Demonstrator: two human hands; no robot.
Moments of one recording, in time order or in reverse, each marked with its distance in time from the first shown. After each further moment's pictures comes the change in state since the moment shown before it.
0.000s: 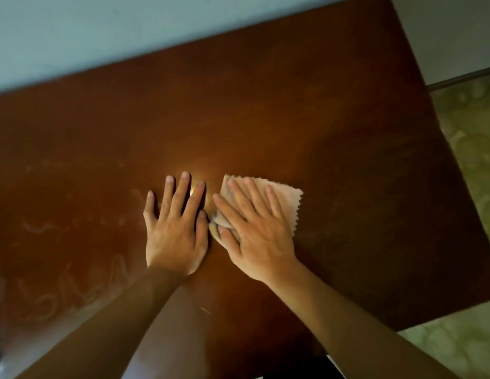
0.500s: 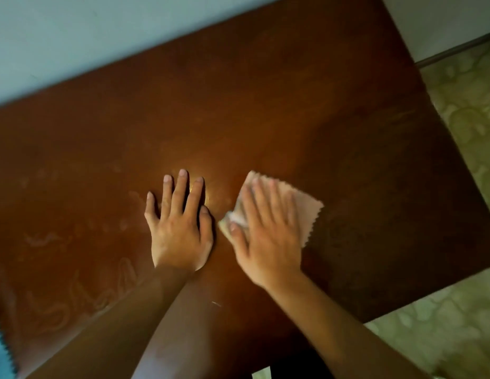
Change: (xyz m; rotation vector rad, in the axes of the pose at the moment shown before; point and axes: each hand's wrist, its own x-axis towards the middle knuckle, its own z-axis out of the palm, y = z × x) left_hand 0.000 0.000 0.004 -0.018 0.037 -0.016; right_hand -0.025 -0.020 0.001 -0.059 0.034 0.322
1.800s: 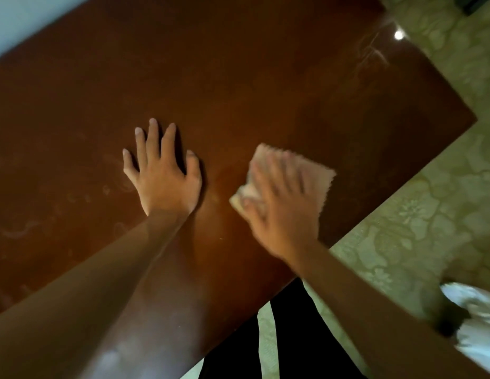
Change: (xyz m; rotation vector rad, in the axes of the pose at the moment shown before) left_hand 0.002 -0.009 0.000 -0.177 0.018 0.042; right_hand -0.087 -0.014 0.008 0.026 0.017 0.268
